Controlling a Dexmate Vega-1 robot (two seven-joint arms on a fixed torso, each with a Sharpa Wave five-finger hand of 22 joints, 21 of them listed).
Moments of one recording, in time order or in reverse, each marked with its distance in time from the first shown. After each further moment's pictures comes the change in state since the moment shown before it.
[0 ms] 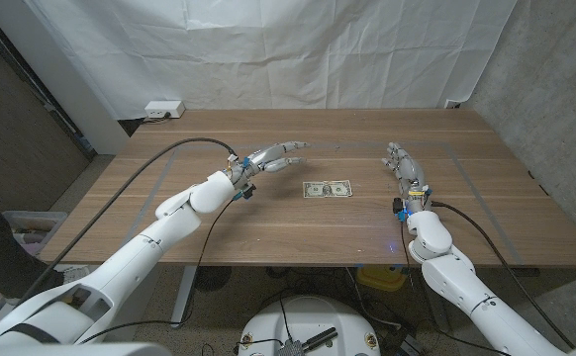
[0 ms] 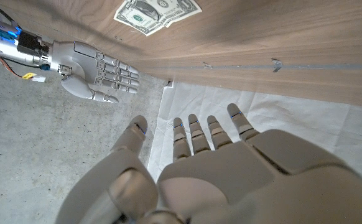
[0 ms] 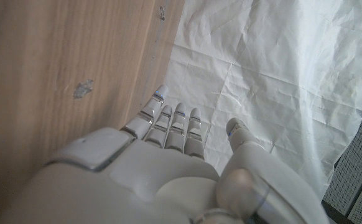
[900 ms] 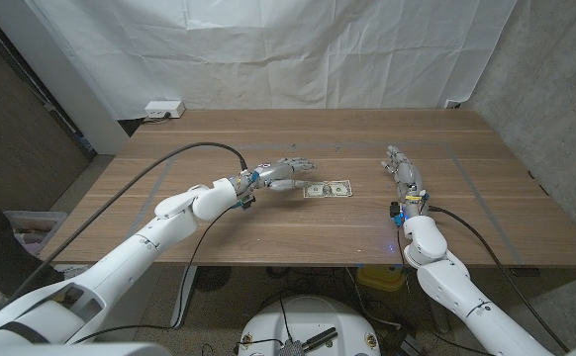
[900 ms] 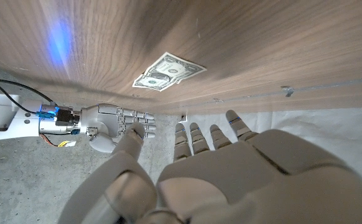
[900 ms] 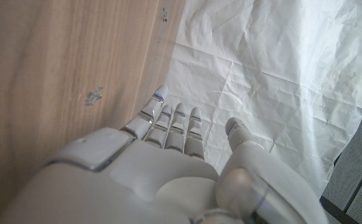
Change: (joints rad) left arm -0.006 0.060 0.062 -0.029 0.198 -0.016 -0.047; left_hand -0.112 0.012 -0.049 0.067 0.002 -0.086 0.004 -0.021 -0.005 -0.105 -0.020 -0.051 -0.009 -0.133 0.002 -0.011 0.000 -0.023 -0.041 -0.078 0.000; right arm 0.003 0.026 -0.015 0.027 -0.031 0.034 -0.042; right_hand 0.009 0.009 -0.004 -0.004 -0.005 0.011 0.004 -0.006 0.000 0.005 -0.005 -0.007 0.000 0.005 -0.005 -0.007 0.005 0.000 0.000 -0.008 0.000
